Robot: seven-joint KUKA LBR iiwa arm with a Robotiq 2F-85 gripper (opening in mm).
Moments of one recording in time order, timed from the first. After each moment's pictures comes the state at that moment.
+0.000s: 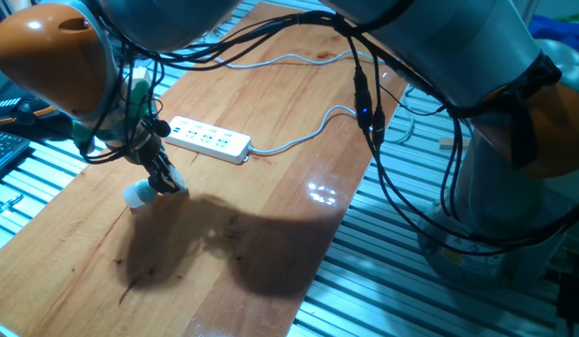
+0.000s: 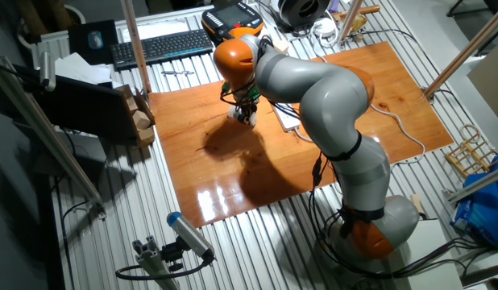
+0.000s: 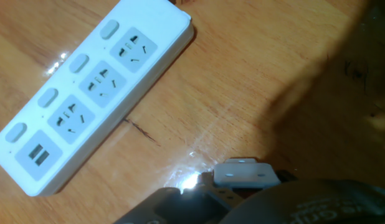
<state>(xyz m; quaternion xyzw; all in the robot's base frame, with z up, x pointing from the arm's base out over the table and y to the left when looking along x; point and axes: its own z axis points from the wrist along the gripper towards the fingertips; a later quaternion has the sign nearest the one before) 0.599 0.159 0.064 0.92 0.38 -0.08 0.09</state>
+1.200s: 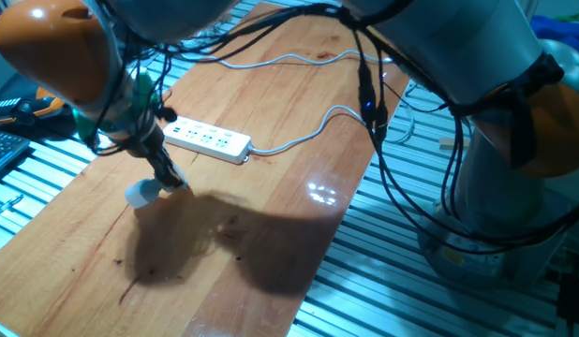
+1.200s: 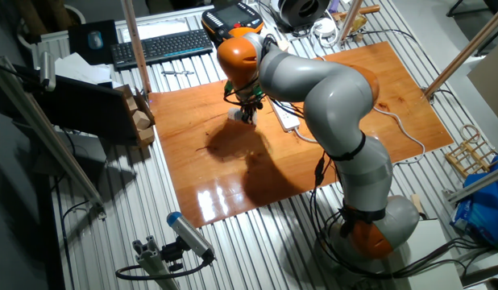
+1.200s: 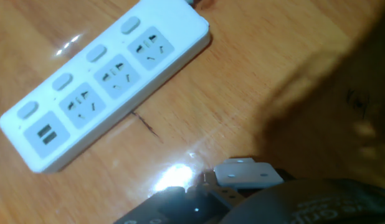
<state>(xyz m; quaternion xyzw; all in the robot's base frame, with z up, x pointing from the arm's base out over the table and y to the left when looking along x) 0.590 0.155 0.087 0.88 0.46 -0.08 0.07</state>
